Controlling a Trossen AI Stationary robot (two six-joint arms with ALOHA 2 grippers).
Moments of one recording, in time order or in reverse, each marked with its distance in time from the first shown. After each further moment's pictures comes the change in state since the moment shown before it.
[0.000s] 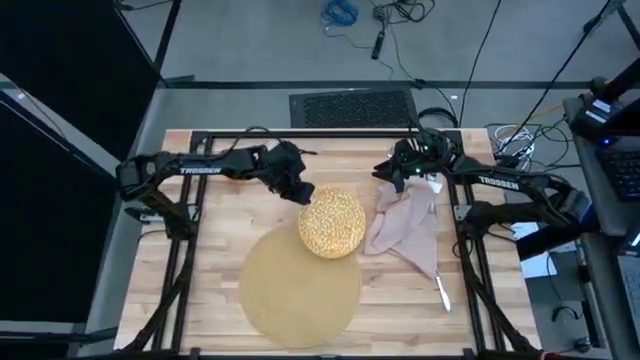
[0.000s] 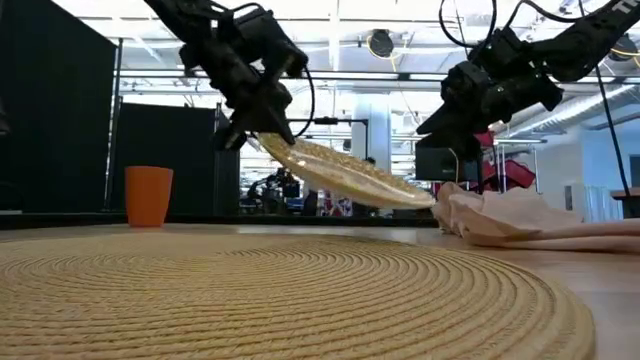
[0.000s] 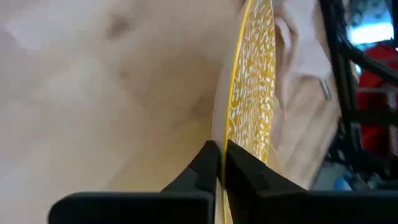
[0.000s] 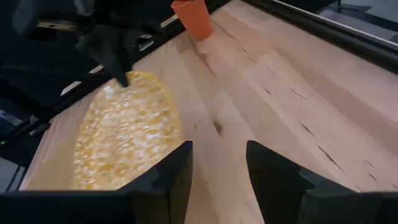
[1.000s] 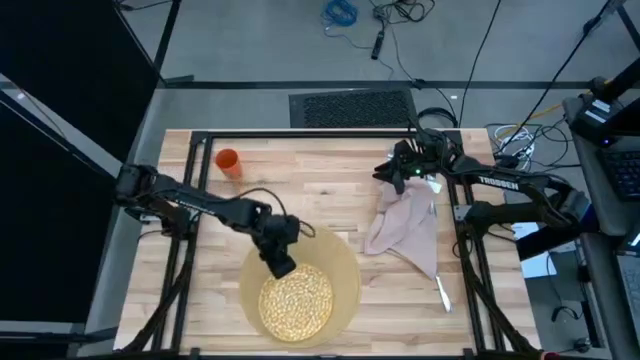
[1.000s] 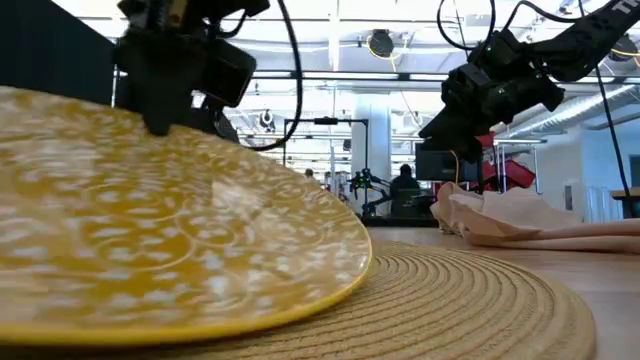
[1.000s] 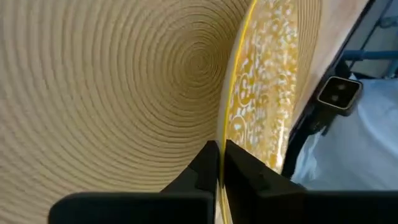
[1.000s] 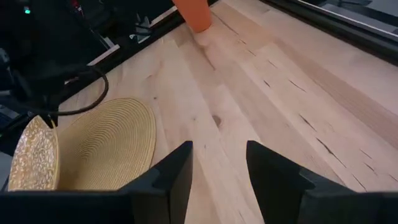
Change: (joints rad) left arm -0.474 0.000 -0.087 -0.102 -0.013 -0.083; right arm 0.000 0.000 0.000 -0.026 0.000 -0.022
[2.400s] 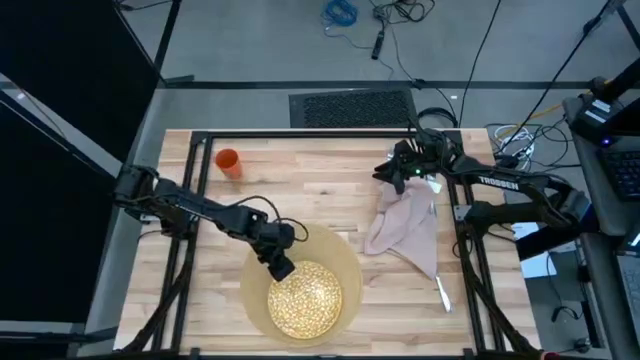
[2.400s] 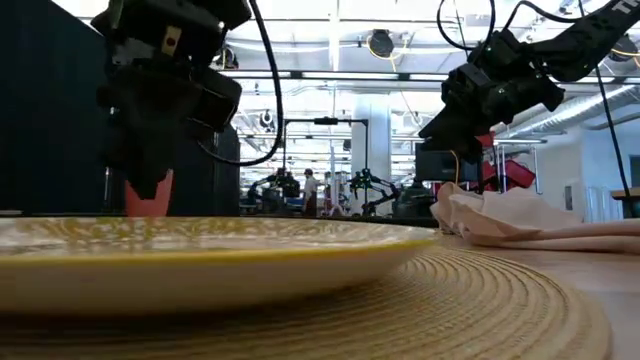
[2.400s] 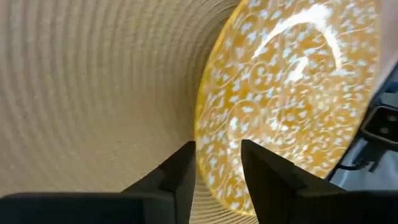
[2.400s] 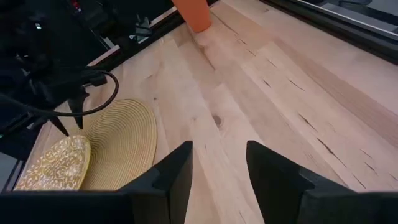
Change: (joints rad) left arm -0.037 0.002 -0.092 0.038 -0.141 -0.073; right arm 0.000 0.000 0.000 0.001 0.000 0.004
